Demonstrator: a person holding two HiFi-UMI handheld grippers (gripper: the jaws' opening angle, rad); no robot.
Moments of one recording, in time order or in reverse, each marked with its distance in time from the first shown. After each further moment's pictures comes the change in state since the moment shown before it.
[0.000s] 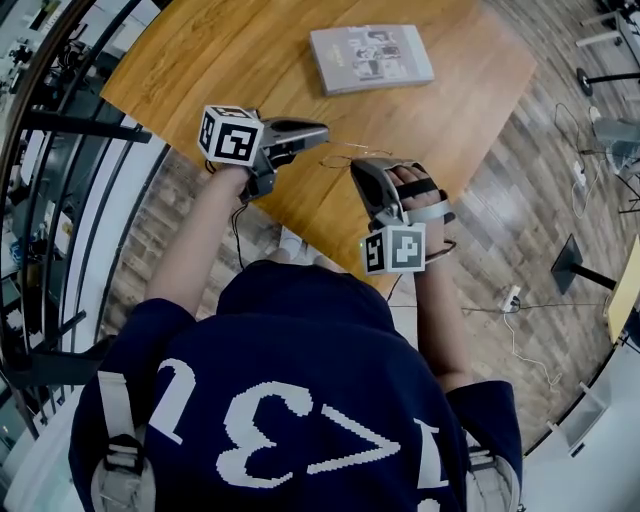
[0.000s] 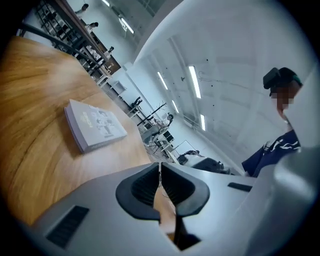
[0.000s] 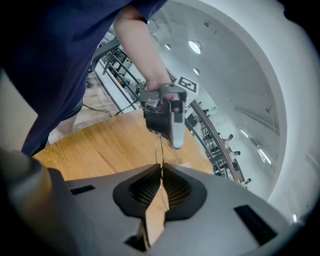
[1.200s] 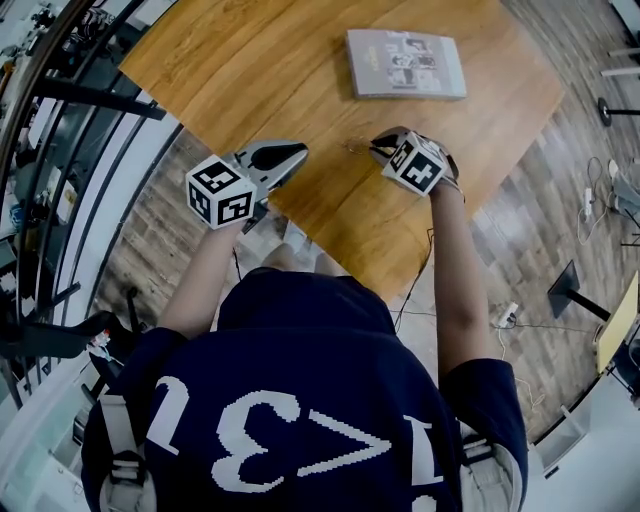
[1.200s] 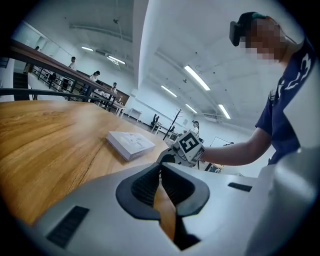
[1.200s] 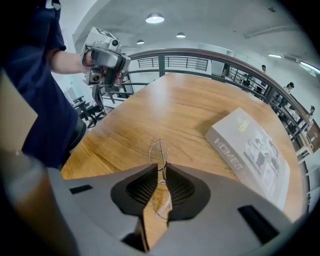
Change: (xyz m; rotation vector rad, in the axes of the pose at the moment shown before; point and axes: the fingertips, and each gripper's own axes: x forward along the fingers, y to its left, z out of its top) left arm -0.079 0.013 -0.037 0.278 -0.159 0.389; right arm 0.131 0.050 -0.082 0.460 0.116 0.657
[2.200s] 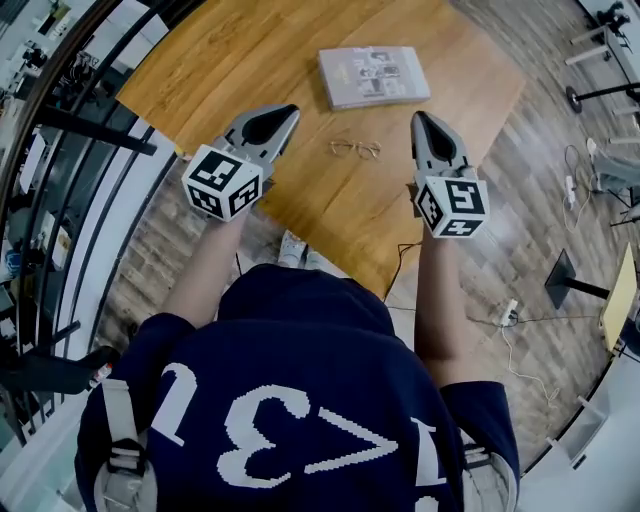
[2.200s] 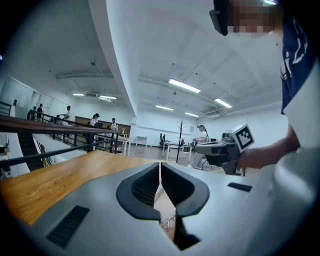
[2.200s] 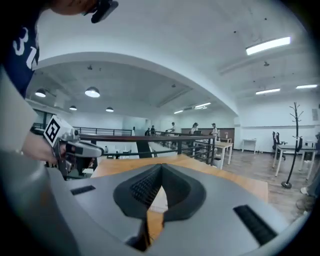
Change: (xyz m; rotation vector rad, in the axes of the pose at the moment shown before) left arm -0.009 -0.028 0.119 0.328 -0.240 0.173; right arm -0.258 -0.031 0.050 0.509 -0.834 -0.775
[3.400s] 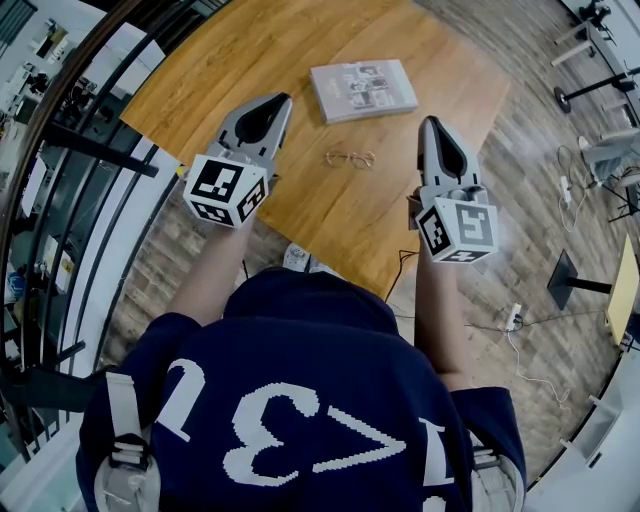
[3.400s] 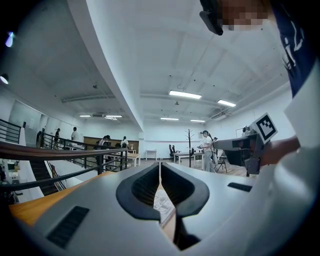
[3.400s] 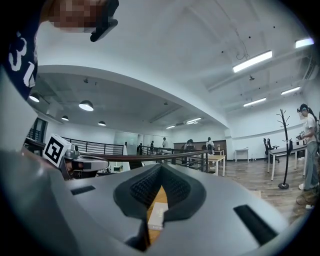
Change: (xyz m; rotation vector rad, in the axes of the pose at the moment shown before) left arm -0.010 -0.003 0.070 0.119 -0.155 0.128; right arm -0.056 0.010 0.079 0.038 -0.197 -0.104
